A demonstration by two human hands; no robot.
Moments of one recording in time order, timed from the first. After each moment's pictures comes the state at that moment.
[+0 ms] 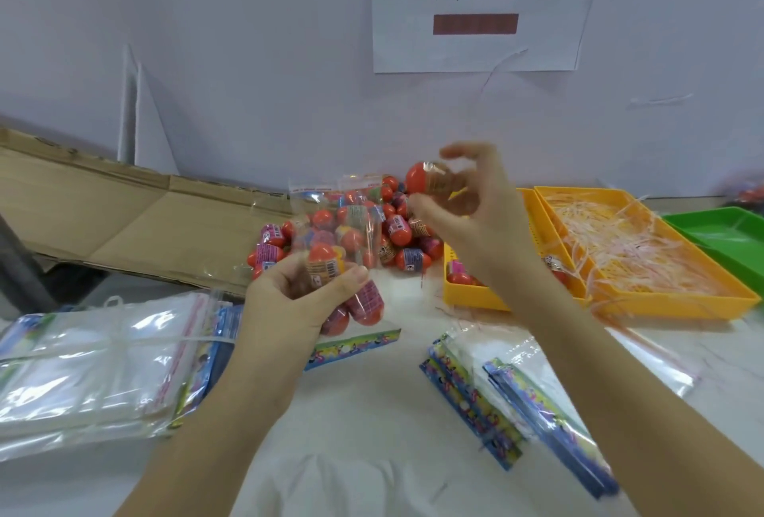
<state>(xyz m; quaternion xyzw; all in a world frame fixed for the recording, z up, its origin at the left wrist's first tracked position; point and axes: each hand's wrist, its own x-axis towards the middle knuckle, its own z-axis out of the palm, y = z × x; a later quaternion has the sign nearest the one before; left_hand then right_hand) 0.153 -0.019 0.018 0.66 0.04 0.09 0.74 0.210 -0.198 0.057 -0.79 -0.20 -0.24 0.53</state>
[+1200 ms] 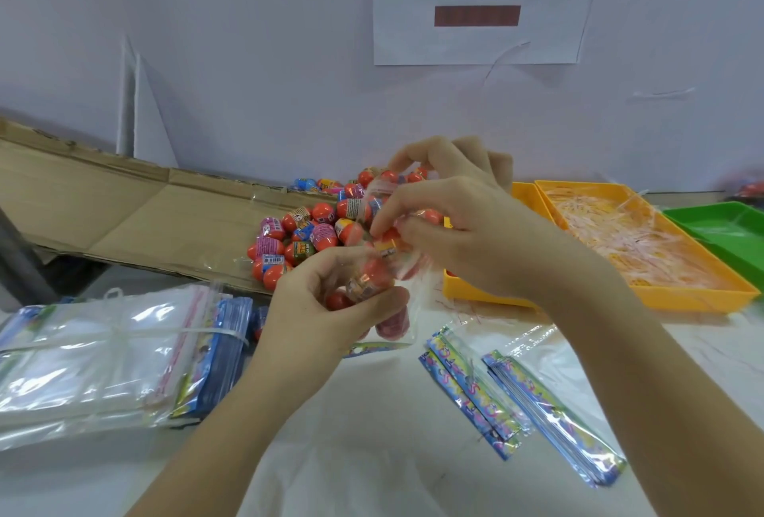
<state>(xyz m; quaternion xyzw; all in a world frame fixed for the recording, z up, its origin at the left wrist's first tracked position) 0.142 -0.030 0.021 0.71 -0.09 0.07 0.70 0.172 -0.192 0.099 -0.92 -0.32 -0.16 0.18</state>
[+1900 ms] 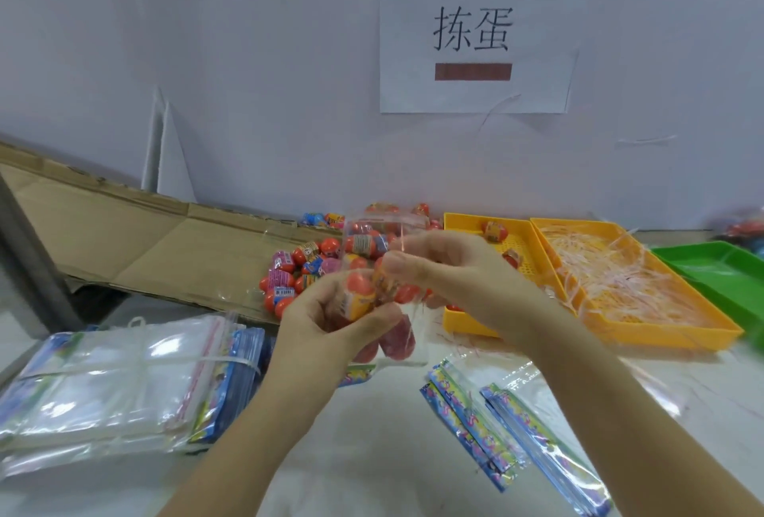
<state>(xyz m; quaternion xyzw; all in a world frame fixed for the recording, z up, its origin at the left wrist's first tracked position) 0.143 -0.029 0.024 0.66 -0.07 0.09 0.74 0.173 -0.191 0.083 -0.81 -0.19 0.04 0.55</state>
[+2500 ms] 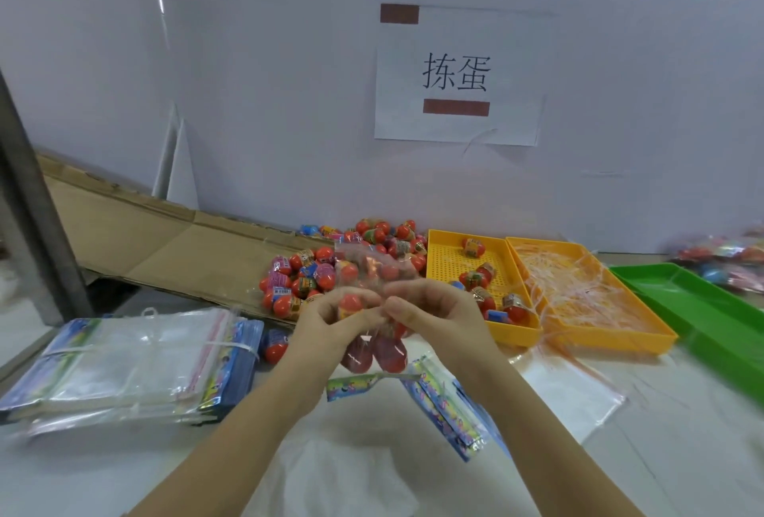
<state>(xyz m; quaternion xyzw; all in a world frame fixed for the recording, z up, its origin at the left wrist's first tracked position) 0.139 -0.035 0.019 0.67 -0.04 0.01 0.74 0.144 -0.192 0.036 -0.73 -0.17 -0.04 0.66</state>
